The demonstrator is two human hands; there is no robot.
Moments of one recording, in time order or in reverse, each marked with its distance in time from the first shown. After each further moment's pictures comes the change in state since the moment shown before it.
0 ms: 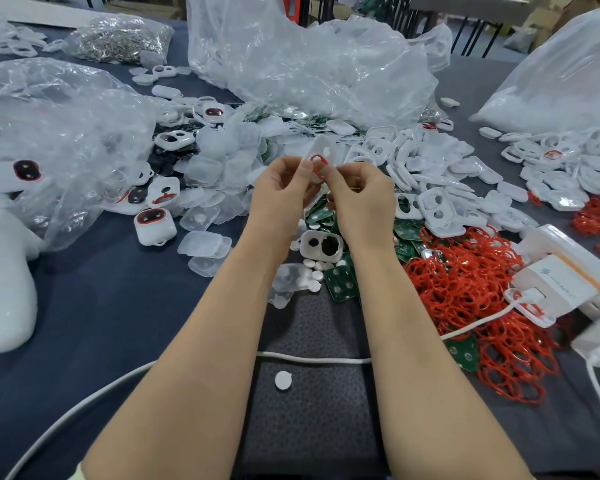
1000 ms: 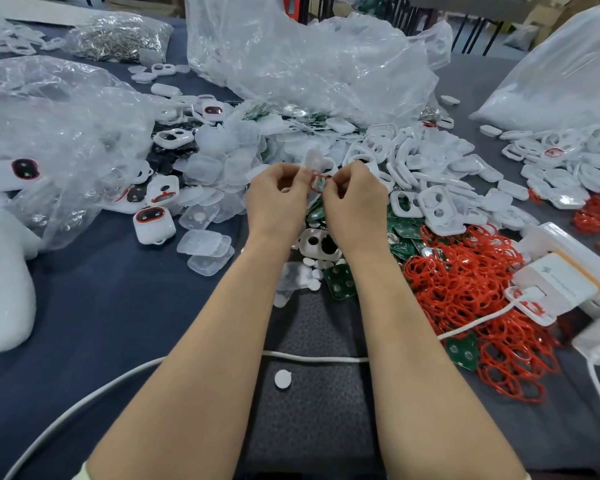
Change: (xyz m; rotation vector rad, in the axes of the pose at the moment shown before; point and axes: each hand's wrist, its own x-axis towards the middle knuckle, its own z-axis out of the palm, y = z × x) left_hand 0.000 -0.003 -0.003 0.392 0.158 0.092; right_hand 0.000 0.002 0.000 -0.410 -0.049 -0.178
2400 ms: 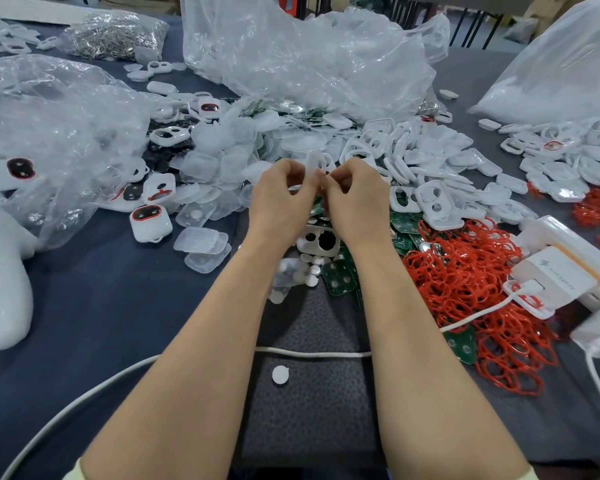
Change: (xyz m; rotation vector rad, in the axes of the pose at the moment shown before) left_hand -0.002 -0.001 0.000 0.206 -0.115 0.090; right_hand 0.000 0.003 -0.003 0.103 -0.023 0.047
